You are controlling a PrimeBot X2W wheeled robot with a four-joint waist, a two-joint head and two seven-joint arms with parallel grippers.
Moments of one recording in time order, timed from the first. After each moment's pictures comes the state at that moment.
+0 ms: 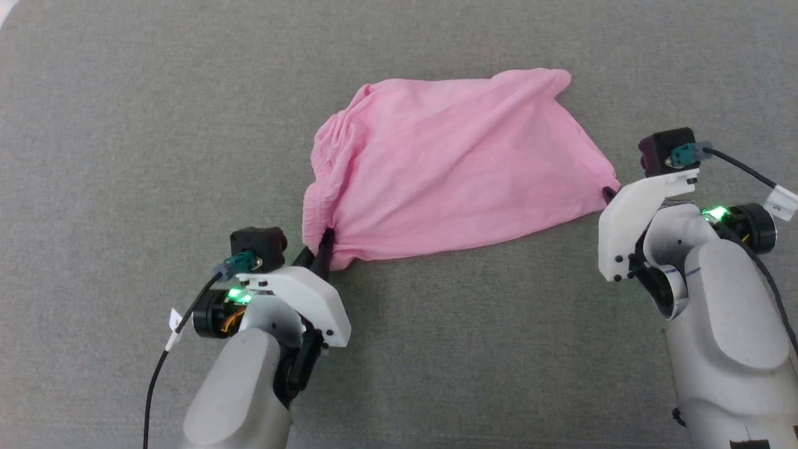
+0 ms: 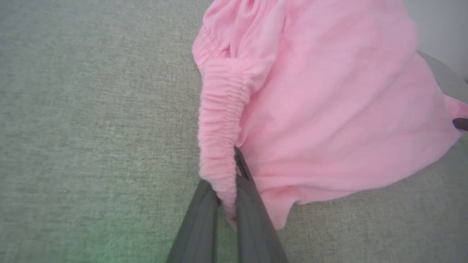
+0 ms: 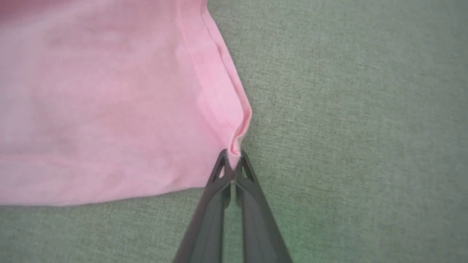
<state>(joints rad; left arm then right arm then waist) -0.41 0.07 -0.25 0.47 -0.38 0.00 0.03 -0.57 -0.05 -0.05 0.49 -0.01 0.13 0.49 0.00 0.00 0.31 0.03</state>
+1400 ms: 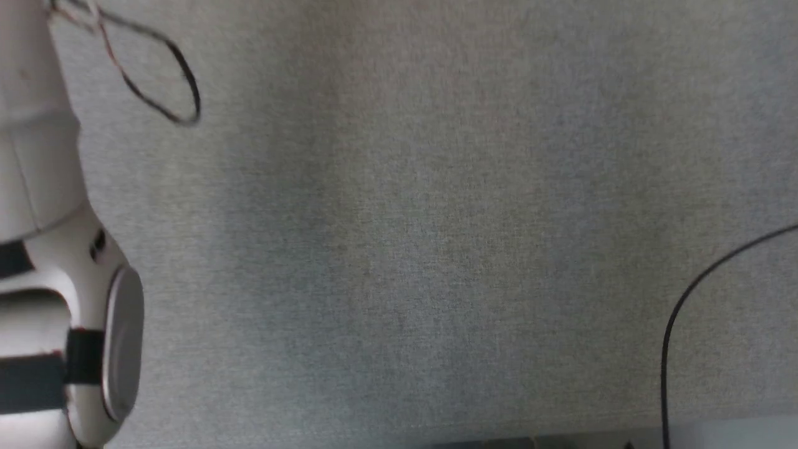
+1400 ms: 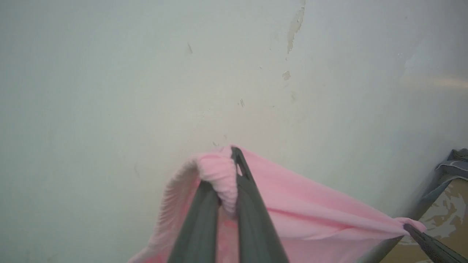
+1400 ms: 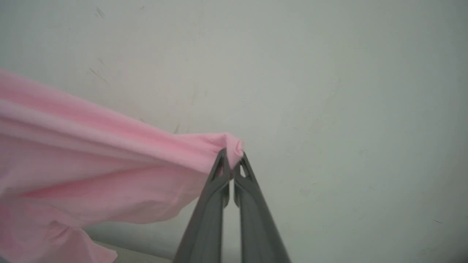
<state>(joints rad) -1.38 0.19 -0.02 0.24 -0.68 0.10 0.28 -1.40 -0.17 -0.02 0.28 -0.04 0.13 0.44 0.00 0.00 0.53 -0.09</state>
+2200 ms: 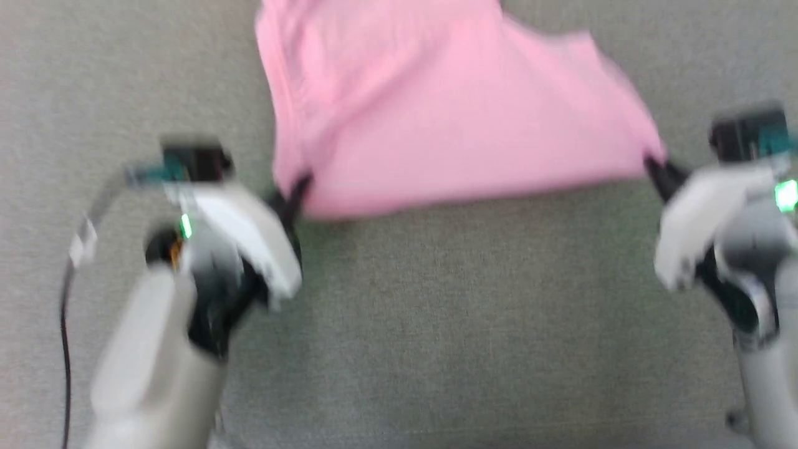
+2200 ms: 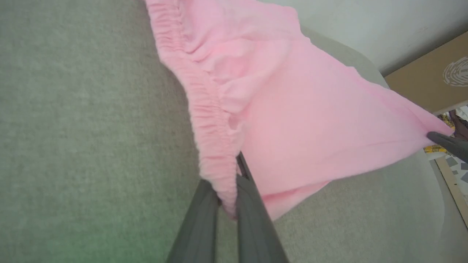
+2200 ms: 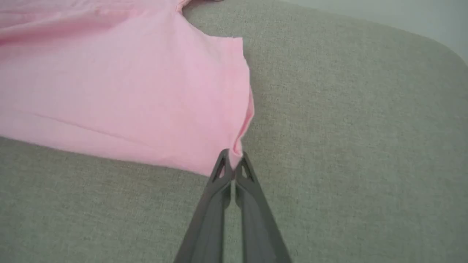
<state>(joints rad) -0.53 0.24 -0.23 0.23 -0.69 -0.07 0.39 -0.46 -0.23 0.04 0.06 0.24 0.13 0.57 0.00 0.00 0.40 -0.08</state>
